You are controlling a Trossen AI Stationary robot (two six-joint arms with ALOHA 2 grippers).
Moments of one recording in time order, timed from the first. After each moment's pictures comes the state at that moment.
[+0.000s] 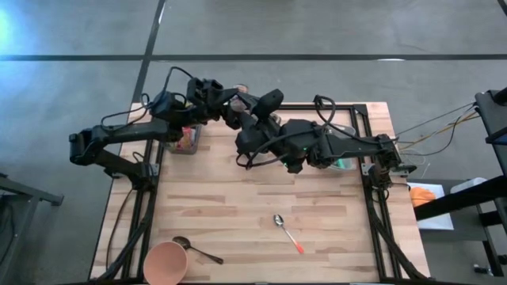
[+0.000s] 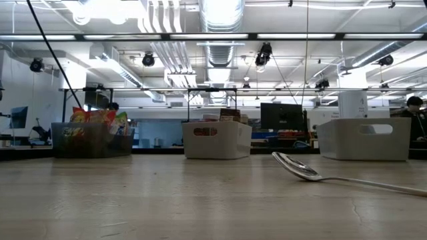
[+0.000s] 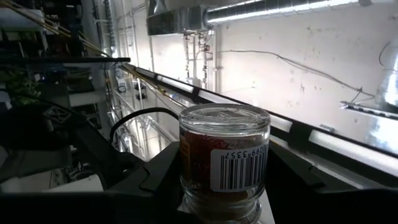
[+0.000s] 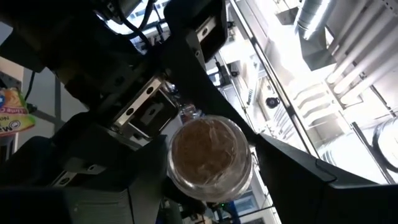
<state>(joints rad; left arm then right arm) 0.27 1.34 1.10 0.84 0.26 -1.68 0.19 1.91 2.20 -0.12 0.99 -1.32</state>
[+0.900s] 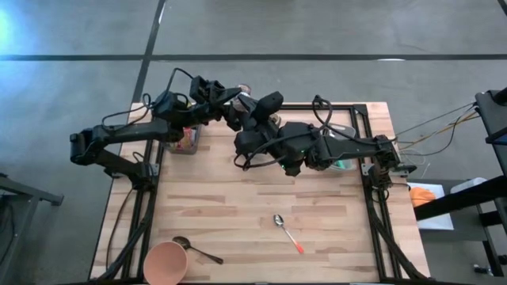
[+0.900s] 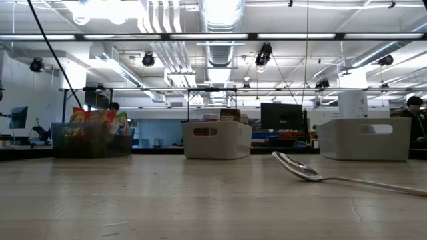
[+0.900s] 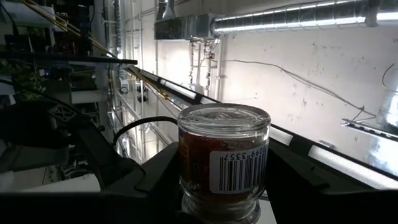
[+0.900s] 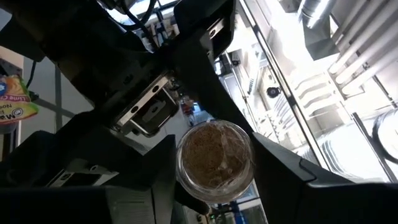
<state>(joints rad) 0.27 1.34 1.10 0.82 0.23 -1.75 0.19 1.92 2.20 -0.11 1.07 -1.33</state>
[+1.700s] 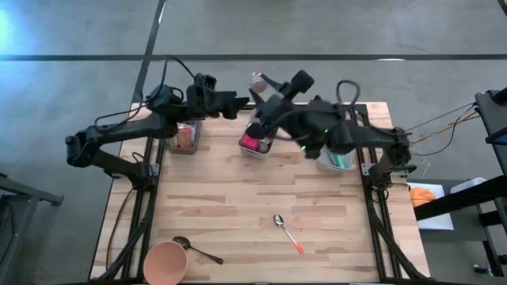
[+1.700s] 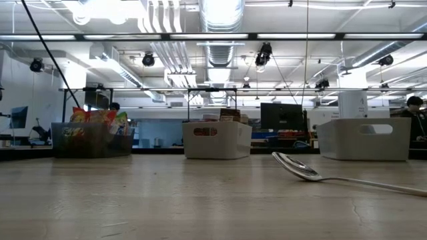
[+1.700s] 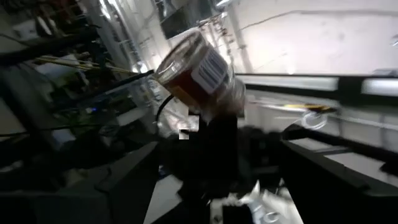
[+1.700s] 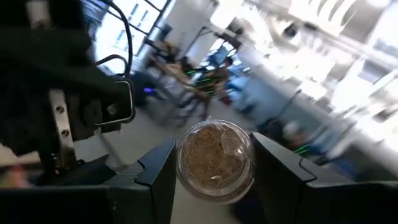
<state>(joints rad) 0.31 1.30 1.12 0.69 0.34 -1.34 0.15 1.81 2.21 -0.24 1.03 -0.71</state>
